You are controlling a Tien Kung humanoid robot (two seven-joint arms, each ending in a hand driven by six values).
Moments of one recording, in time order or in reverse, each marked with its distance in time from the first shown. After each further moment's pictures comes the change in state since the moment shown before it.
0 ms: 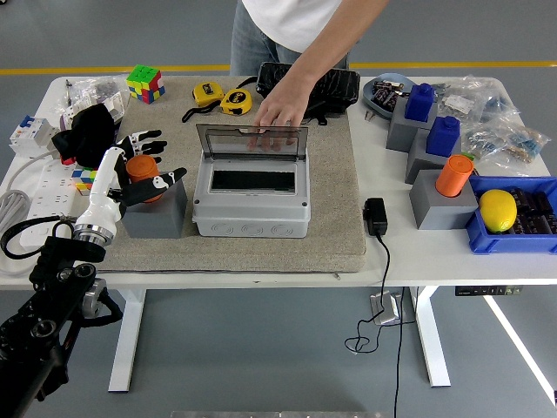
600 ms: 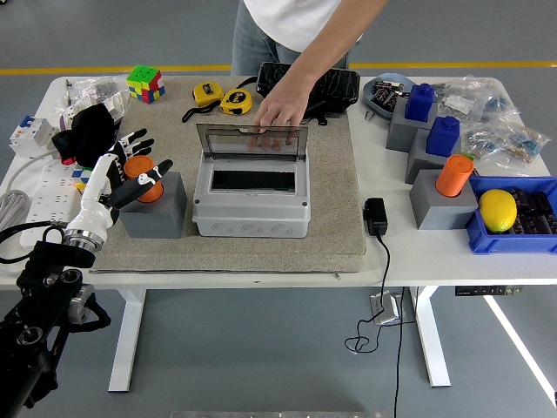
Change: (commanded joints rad) left arm 0.039 0.021 -0.033 -0.036 -0.002 -0.041 0.015; right arm -0.004 -0.001 -0.001 0.000 -0.003 0.000 -0.001
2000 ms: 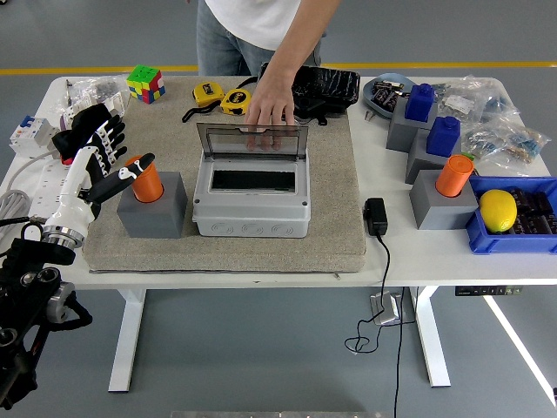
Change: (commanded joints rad) left arm 0.023 0.074 0.018 -0.050 -0.085 -0.026 -0.005; right arm 0.006 0.001 -0.001 0.000 -0.001 0.004 0.008
